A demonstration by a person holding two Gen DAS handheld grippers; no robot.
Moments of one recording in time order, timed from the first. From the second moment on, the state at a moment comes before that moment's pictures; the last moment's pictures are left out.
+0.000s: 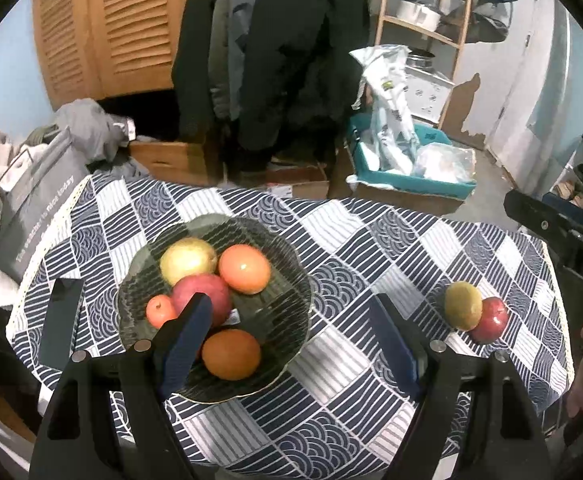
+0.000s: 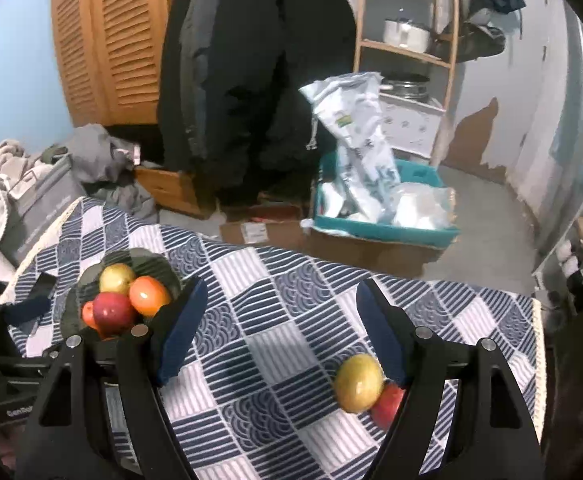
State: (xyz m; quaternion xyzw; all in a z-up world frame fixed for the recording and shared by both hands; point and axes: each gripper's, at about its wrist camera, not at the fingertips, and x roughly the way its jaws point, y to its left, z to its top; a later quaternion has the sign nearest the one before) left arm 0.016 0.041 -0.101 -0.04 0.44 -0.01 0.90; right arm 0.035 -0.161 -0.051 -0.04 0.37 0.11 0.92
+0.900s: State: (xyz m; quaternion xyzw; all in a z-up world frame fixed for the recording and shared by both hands) left arm 0.024 -0.055 -0.103 0.01 0.44 -0.07 0.89; right arm 0.008 -0.291 -0.065 0.00 0.39 0.02 0.92
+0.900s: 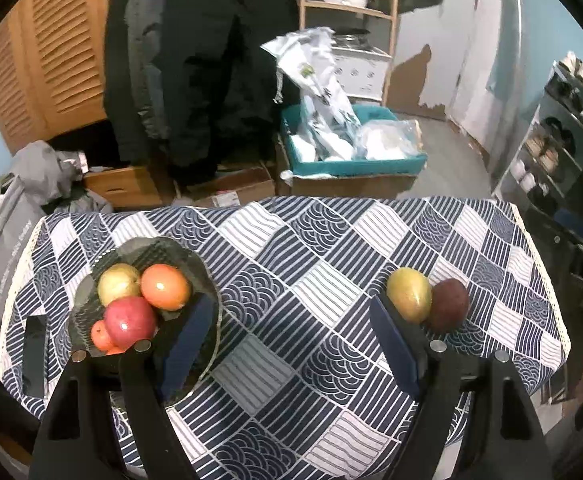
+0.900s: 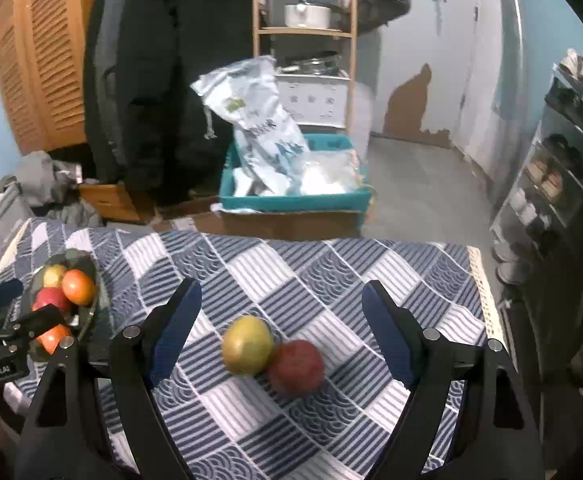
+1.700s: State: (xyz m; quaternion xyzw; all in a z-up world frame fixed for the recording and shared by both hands) left arm 0.055 -0.103 -0.184 0.05 0.49 -0.09 0.87; right arm 0.022 -0.320 -0.197 0.02 0.53 0.03 0.84
